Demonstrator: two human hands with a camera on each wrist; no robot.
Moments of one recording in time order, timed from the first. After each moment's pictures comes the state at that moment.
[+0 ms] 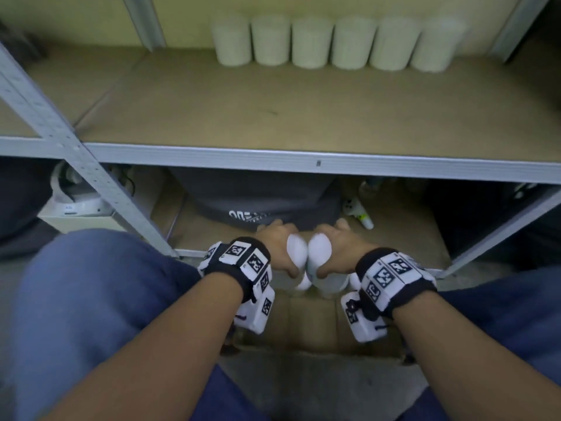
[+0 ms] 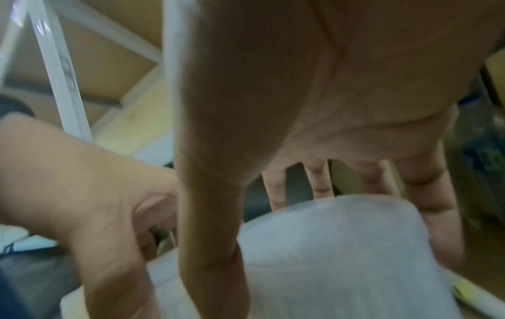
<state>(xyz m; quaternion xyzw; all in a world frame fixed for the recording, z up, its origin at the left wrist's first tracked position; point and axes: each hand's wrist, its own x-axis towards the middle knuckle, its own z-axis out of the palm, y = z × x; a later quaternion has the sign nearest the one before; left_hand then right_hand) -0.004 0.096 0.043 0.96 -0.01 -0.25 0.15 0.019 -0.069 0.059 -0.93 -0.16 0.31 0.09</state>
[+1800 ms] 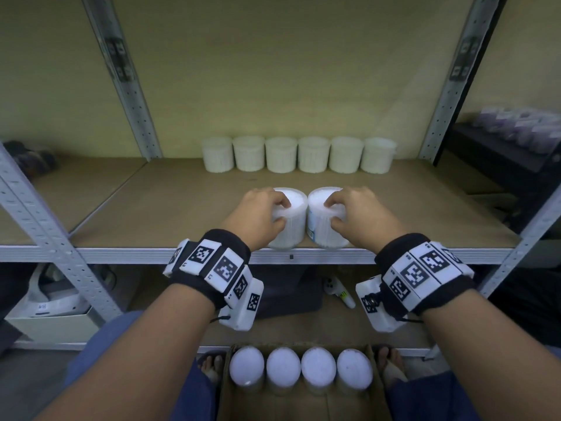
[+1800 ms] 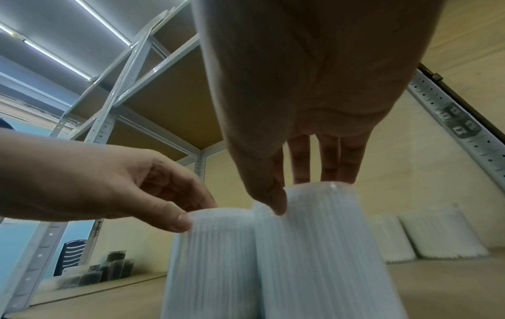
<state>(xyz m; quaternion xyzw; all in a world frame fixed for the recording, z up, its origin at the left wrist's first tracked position) 0.057 0.089 0.228 0.97 -0.07 0.12 0.21 0.093 -0.102 0.231 -0.97 -0.18 -0.07 0.14</state>
